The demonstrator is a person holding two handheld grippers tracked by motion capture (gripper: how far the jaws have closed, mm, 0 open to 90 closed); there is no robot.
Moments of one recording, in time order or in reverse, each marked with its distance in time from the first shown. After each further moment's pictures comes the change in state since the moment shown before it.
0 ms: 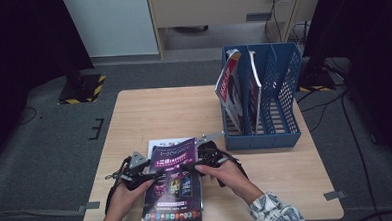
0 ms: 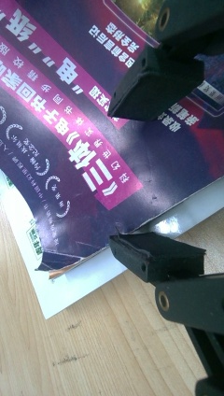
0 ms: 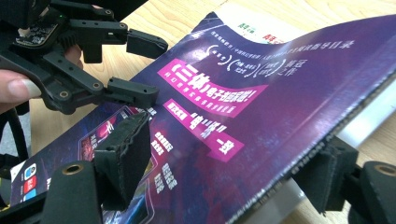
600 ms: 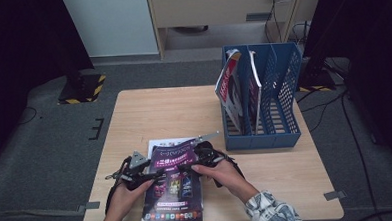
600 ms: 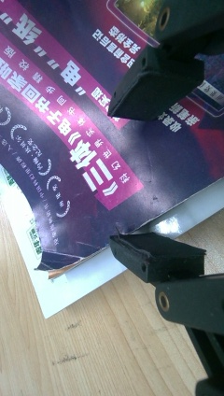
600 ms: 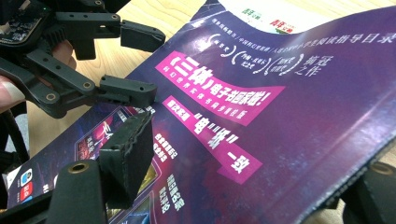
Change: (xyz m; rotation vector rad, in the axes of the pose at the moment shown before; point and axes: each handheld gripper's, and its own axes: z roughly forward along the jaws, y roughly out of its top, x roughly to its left) left arm -0.001 0.000 0.000 -0.002 0.005 0.002; right arm 0.000 0.001 0.012 0.042 0.007 0.034
